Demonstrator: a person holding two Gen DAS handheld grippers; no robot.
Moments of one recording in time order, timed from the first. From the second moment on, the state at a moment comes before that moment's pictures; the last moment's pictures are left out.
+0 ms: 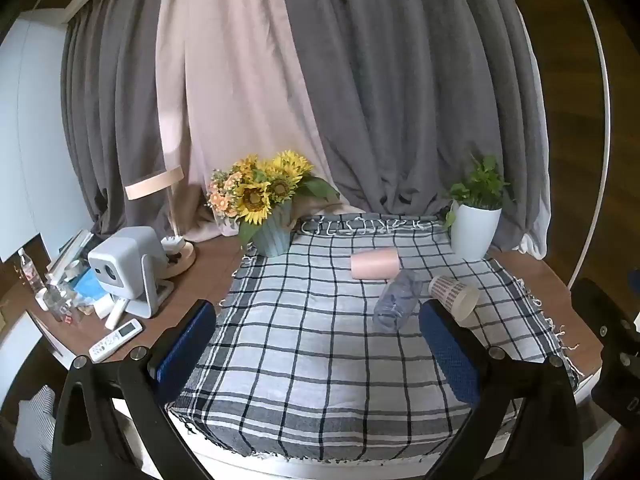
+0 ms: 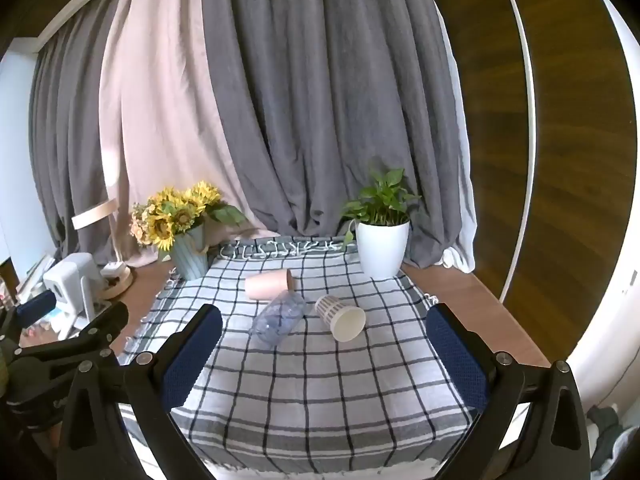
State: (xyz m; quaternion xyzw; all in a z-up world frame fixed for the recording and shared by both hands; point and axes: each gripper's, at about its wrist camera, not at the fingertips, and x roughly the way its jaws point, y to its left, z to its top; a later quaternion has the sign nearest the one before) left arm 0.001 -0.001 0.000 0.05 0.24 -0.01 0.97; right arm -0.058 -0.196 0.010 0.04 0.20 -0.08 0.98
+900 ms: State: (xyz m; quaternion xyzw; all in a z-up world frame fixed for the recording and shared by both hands) left arm -0.004 0.010 0.007 0.04 0.21 -0.01 0.98; right arm -0.063 -0.188 0.010 0.04 0.20 -0.09 0.97
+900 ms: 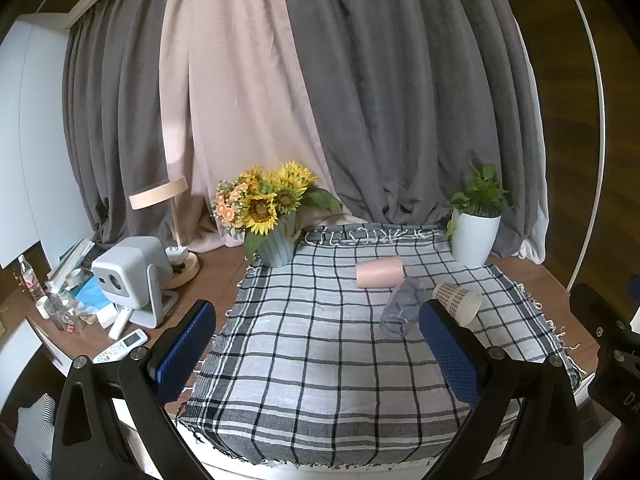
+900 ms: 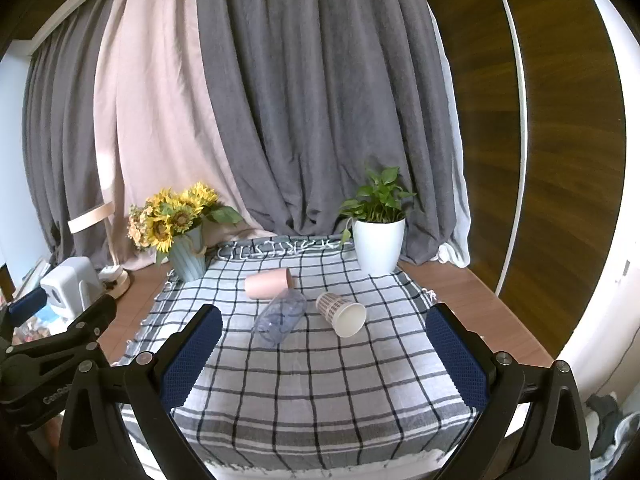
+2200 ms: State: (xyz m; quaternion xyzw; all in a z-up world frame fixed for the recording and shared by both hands) left arm 0.001 0.003 0.009 0.03 0.22 -0.03 0.98; right arm -0.061 -0.192 0.014 0.05 0.20 -0.09 0.97
